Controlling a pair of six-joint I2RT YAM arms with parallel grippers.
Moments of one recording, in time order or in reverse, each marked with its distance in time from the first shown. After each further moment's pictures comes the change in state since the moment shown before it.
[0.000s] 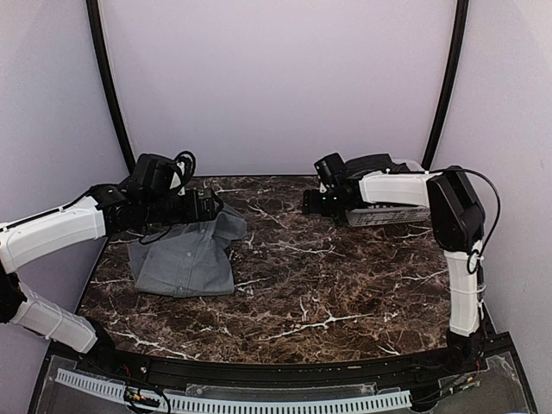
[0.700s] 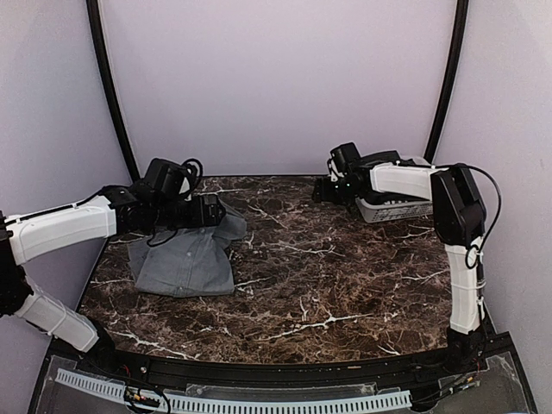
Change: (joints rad) left arm 0.000 0.066 0.001 0.006 -0.021 -0.007; right arm -0.127 0.037 0.085 -0.027 -0.102 -0.127
